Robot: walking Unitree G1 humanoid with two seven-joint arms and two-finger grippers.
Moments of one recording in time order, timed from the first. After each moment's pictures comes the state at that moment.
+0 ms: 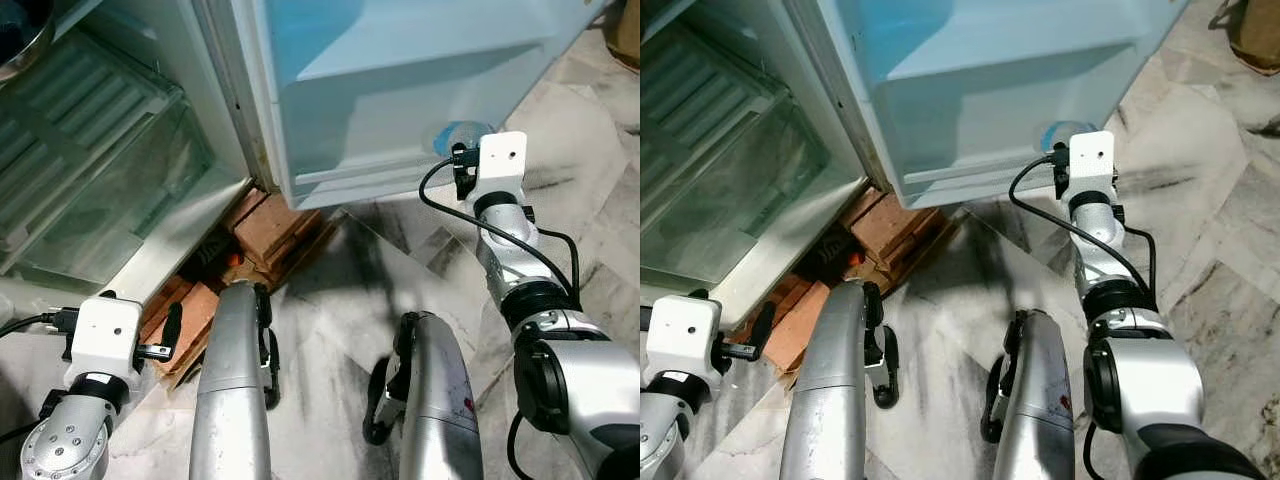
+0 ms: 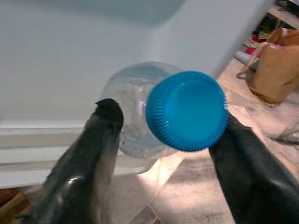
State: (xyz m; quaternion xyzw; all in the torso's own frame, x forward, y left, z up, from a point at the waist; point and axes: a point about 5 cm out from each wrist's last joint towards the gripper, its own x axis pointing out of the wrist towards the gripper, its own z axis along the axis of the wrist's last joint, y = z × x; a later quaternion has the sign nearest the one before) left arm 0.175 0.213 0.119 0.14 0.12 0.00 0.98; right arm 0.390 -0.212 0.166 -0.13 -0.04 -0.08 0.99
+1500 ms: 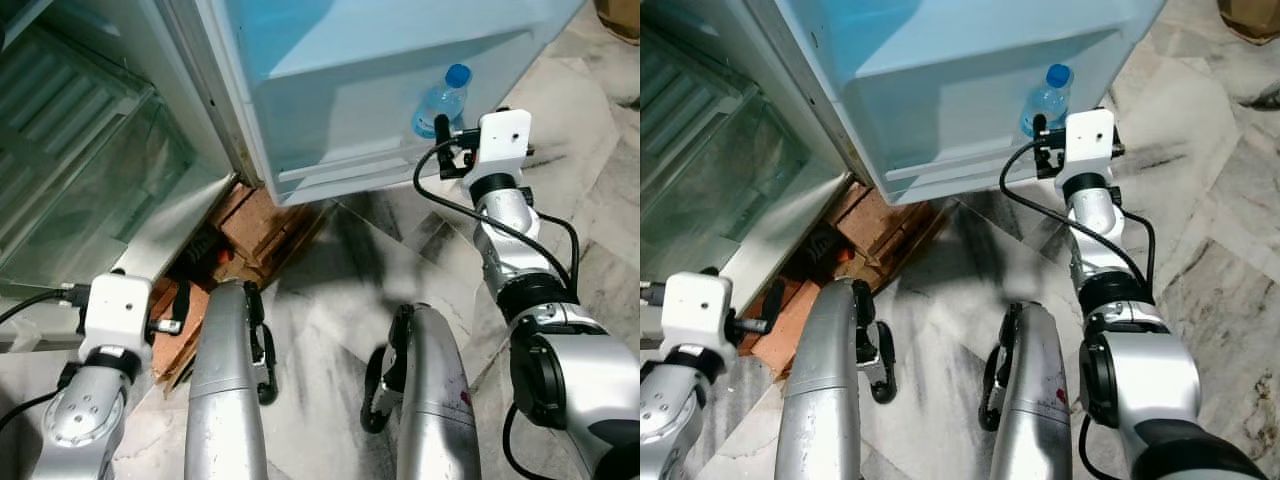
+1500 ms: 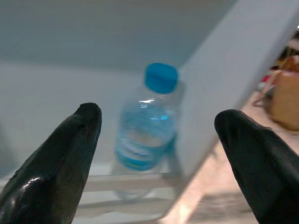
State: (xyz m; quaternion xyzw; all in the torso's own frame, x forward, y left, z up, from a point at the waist) left arm 0.213 0.205 0.125 0.12 0.06 0.00 0.99; right arm 0.389 -0.184 0.190 -0.09 -0.14 0.02 0.99
